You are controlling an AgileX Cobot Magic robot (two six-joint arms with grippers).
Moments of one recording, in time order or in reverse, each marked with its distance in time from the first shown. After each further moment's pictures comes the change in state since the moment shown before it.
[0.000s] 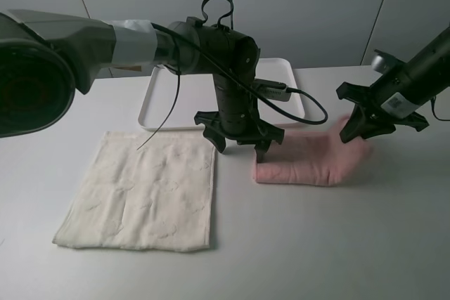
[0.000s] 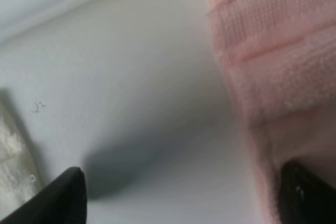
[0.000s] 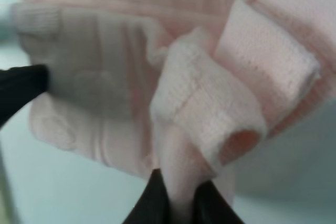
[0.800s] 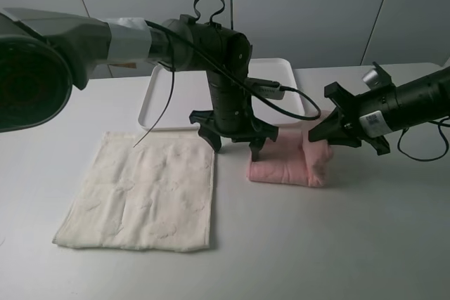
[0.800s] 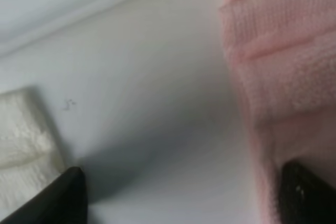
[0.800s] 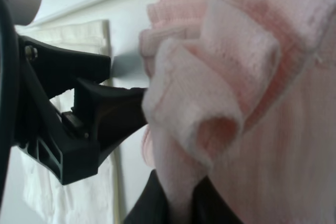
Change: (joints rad) left arm 0.030 0.000 0.000 -0.028 0.021 0.034; right arm -0.002 0.000 0.253 0.684 -0.099 -0.487
